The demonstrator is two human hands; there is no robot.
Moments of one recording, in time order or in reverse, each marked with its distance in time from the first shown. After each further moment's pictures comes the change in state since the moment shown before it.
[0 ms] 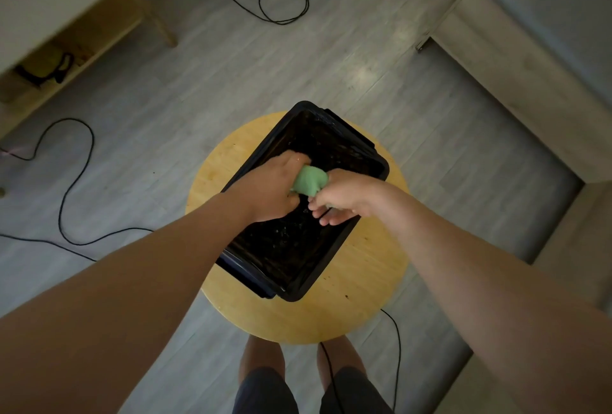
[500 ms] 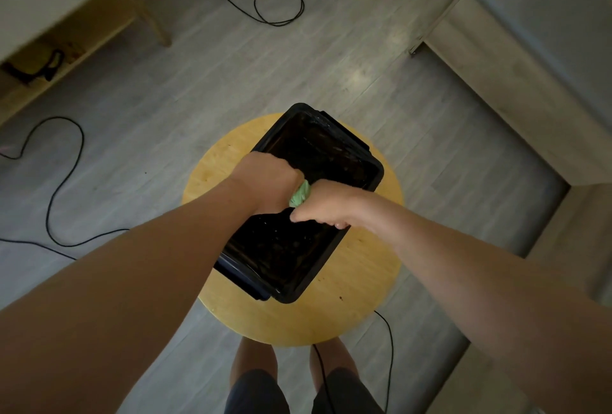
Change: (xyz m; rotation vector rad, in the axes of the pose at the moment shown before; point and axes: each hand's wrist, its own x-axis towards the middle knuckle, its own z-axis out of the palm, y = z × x) left_hand 0.011 0.024 -0.025 0.726 -0.207 0.034; right_hand -0.018 -0.013 0.019 -0.363 -0.006 -0.031
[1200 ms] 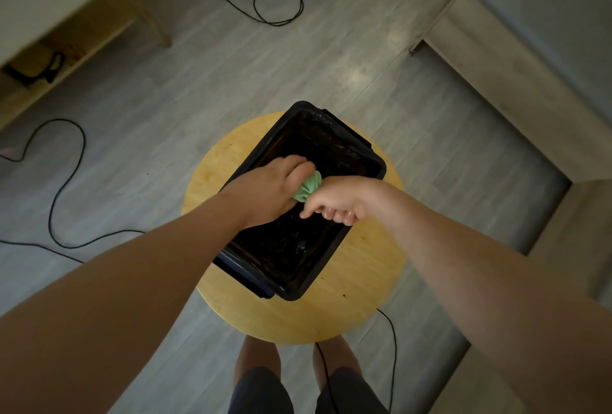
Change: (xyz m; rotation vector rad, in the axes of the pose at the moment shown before) left_hand -0.011 -0.004 0.050 -0.360 0.395 0.194; right_hand 0.009 0.009 -0.013 0.220 -0.143 0.146
